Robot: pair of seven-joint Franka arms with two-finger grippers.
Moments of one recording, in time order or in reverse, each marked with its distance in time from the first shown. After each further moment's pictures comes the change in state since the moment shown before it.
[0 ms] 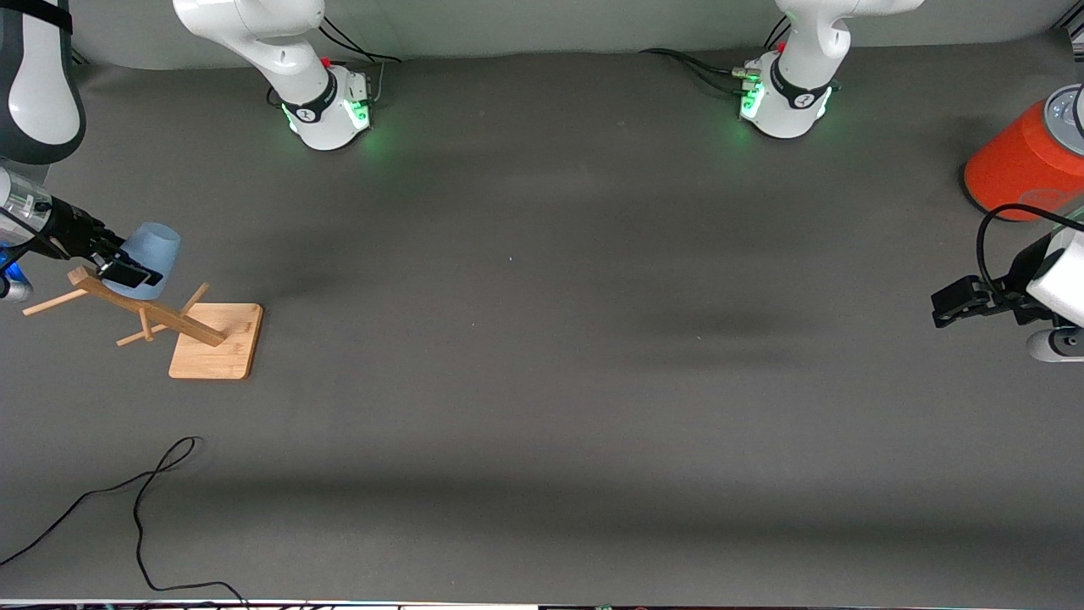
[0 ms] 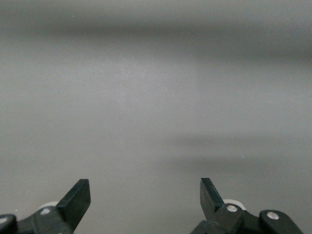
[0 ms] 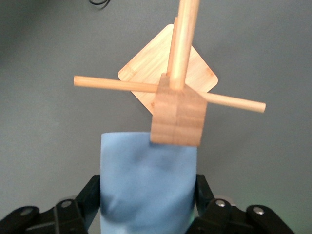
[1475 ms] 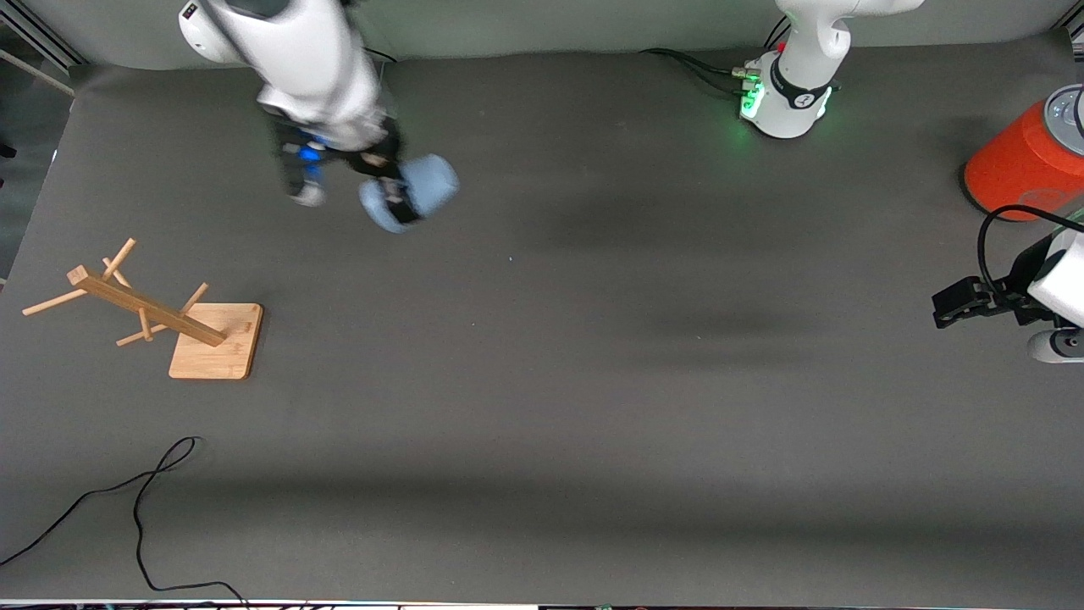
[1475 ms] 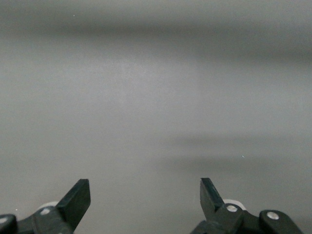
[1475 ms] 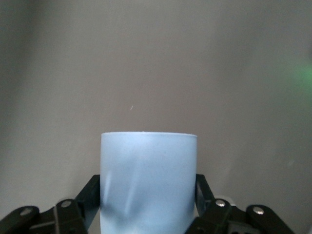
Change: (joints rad) left arm 0.001 0.002 0.002 0.001 0.000 0.000 0.000; right arm 0.823 0.240 0.067 0.487 0.052 -0.202 1.404
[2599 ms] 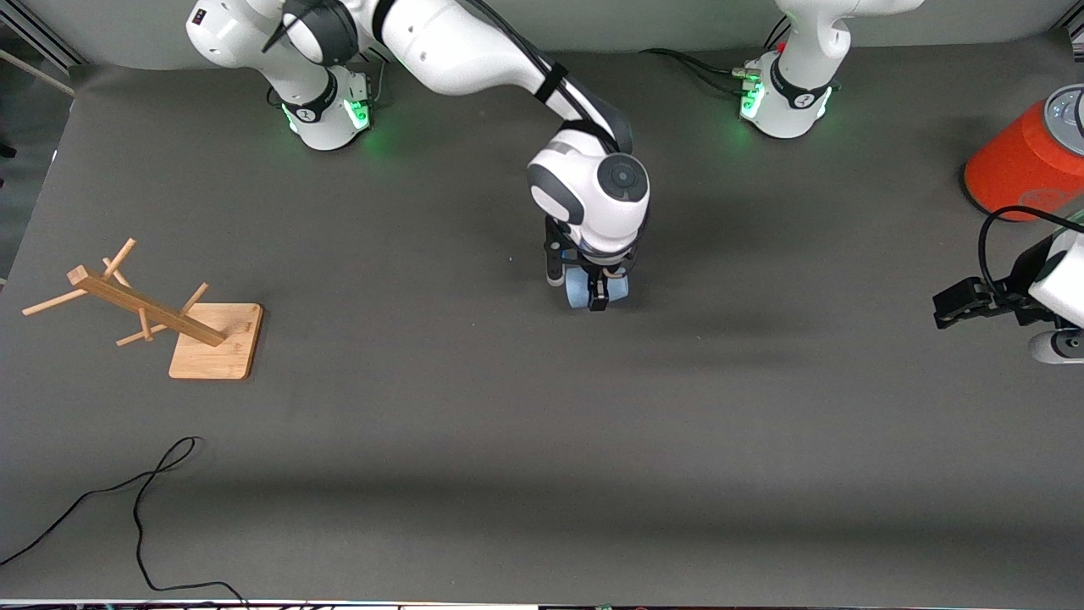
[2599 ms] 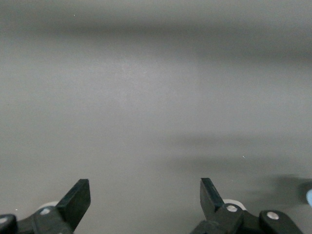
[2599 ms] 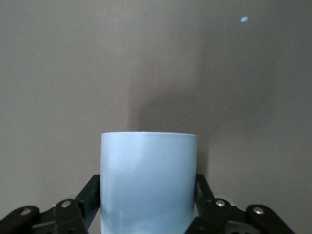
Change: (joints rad) left arm 0.000 0.002 0.001 0.001 0.000 0.000 0.000; right arm 0.218 0.840 -0.002 0.475 0.008 0.329 0.558
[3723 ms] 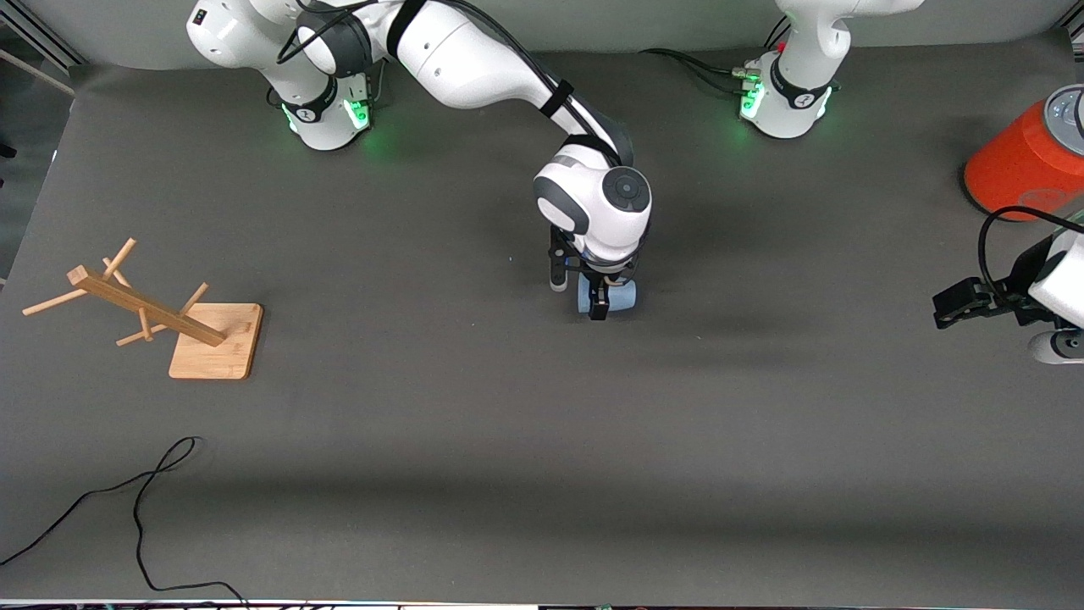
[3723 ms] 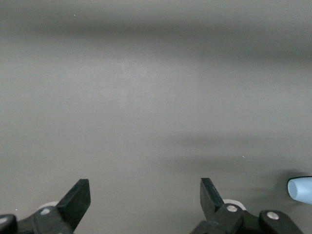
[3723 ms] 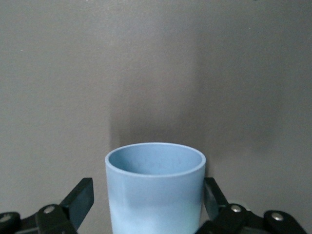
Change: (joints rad) left arm 0.000 0.000 0.000 0.000 0.000 0.000 0.000; right arm 0.009 0.039 -0.016 0.035 -0.003 0.015 0.032
